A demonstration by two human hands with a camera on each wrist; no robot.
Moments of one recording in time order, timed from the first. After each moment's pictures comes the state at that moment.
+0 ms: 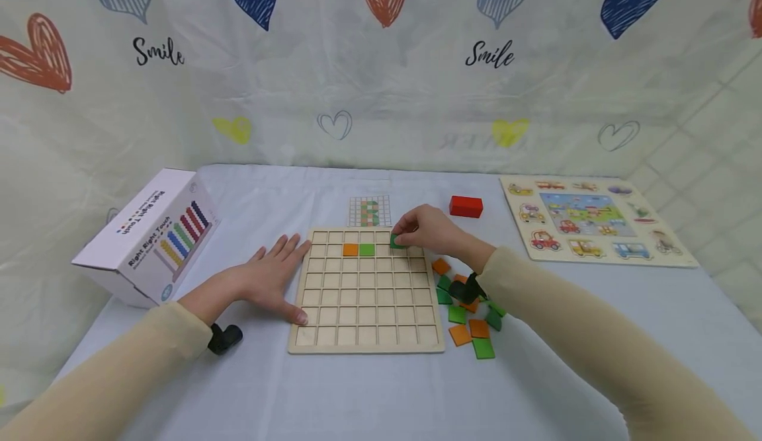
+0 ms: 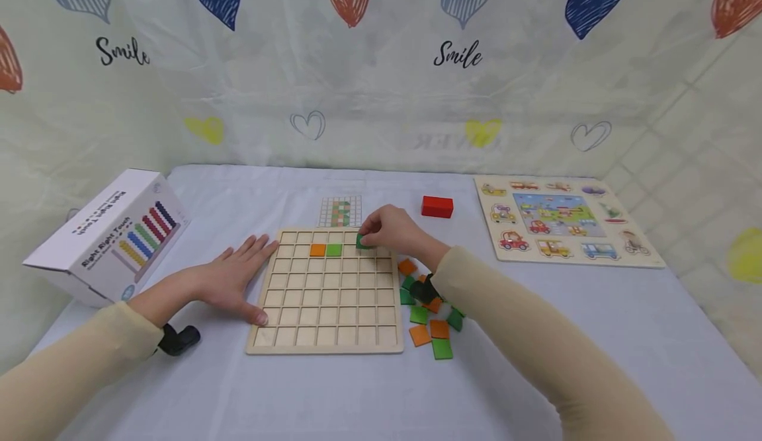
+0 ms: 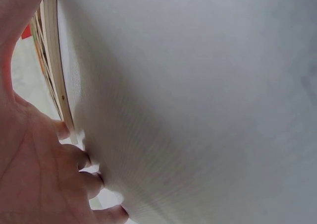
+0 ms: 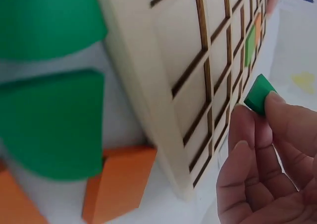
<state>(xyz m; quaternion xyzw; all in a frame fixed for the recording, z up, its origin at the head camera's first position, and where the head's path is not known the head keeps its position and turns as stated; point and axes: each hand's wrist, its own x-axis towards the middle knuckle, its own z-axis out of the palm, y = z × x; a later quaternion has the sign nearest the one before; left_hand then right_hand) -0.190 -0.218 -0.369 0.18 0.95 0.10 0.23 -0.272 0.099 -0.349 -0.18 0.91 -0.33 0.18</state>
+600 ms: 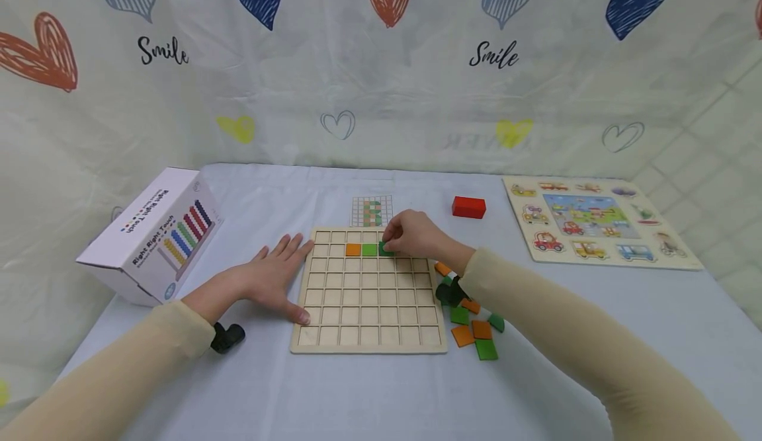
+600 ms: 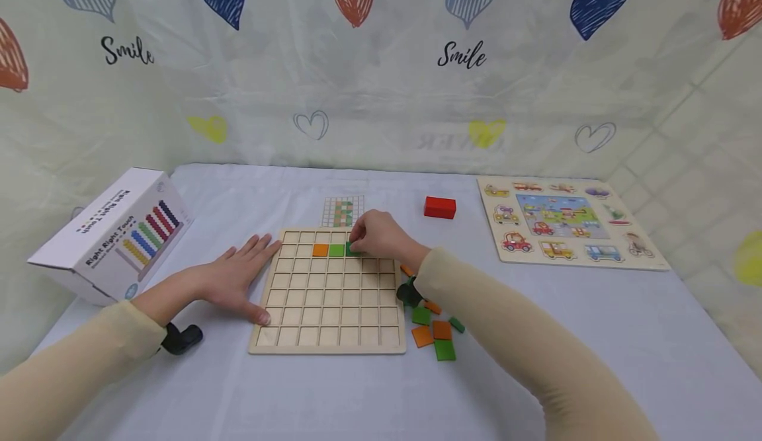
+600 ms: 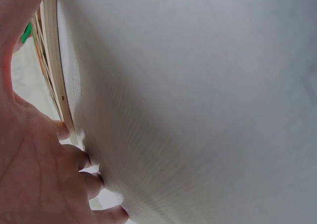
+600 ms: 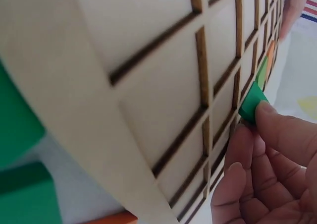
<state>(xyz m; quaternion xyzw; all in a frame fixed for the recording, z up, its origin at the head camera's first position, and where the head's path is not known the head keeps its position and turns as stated) -0.190 -0.219 -0.370 0.18 0.95 0.10 0.23 -0.268 0.066 -0.354 -0.18 0.92 -0.29 0.18</state>
